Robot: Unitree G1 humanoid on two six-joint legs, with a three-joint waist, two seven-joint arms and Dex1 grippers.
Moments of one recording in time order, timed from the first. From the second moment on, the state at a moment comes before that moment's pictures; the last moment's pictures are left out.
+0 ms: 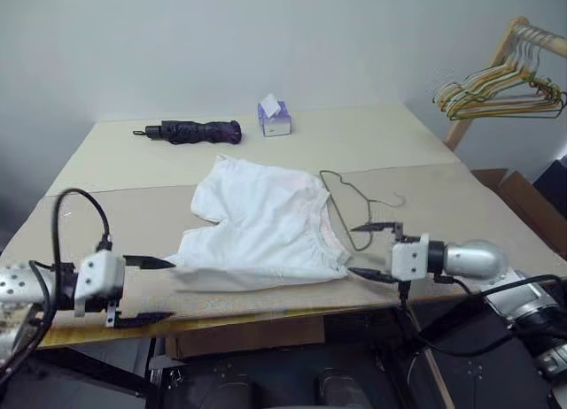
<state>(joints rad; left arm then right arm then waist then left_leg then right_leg) 0.06 1.04 0.16 0.11 -0.55 -0.18 -1.47 -0.34 -0.92 0.35 0.17 0.18 -0.49 0.84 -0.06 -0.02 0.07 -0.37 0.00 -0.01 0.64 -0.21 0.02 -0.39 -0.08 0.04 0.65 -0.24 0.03</state>
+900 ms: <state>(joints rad) -0.12 1.10 0.37 -0.44 -1.00 0.70 -1.08 -0.65 -0.54 0.27 0.38 -0.02 0.60 0.60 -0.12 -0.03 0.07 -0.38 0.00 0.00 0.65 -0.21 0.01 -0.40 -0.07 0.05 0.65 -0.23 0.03</state>
